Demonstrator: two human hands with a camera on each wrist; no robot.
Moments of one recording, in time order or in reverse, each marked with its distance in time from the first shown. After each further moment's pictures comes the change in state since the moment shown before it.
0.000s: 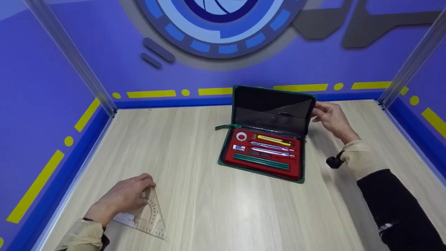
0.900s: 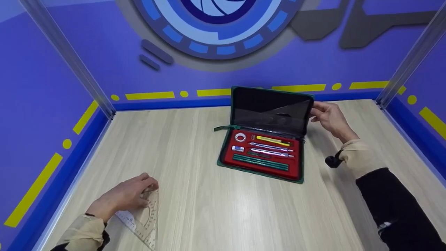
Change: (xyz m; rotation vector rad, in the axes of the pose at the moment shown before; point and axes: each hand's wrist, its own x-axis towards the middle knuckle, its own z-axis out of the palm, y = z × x) left_hand 0.008 -0.006 -0.008 -0.145 -0.104 0.040; right_hand 0.004 0.003 -0.002 -0.004 -0.005 0.010
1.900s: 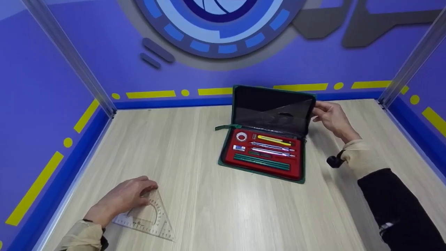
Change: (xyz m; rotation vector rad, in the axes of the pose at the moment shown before) left_hand -0.004 -0.001 0.012 0.037 0.113 -0.070; right_hand 0.000 -0.001 0.001 -0.002 0.004 0.008
